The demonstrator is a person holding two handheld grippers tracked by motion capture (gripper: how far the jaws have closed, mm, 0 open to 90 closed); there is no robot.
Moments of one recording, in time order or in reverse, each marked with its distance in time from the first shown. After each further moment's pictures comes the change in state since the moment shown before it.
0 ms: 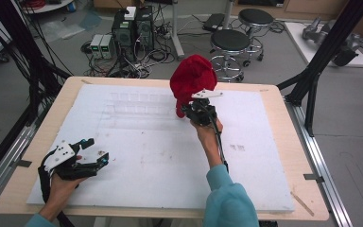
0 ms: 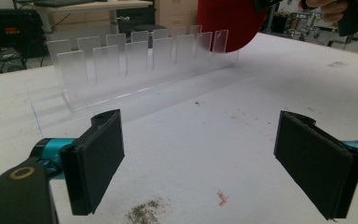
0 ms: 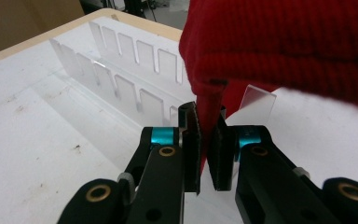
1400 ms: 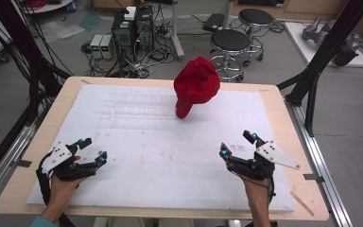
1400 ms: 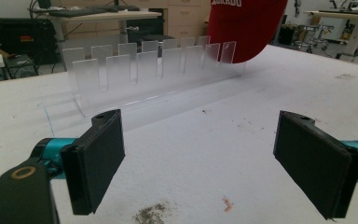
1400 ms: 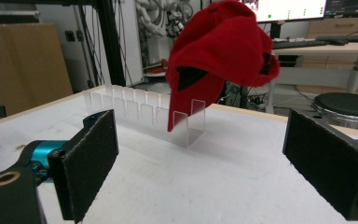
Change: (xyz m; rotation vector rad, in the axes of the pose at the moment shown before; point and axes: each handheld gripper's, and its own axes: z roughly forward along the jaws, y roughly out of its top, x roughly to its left) left arm 0.000 -0.002 -0.005 -0.048 0.040 -0.020; right arm 0.009 -0.105 -0.188 -0.412 -0.120 0.029
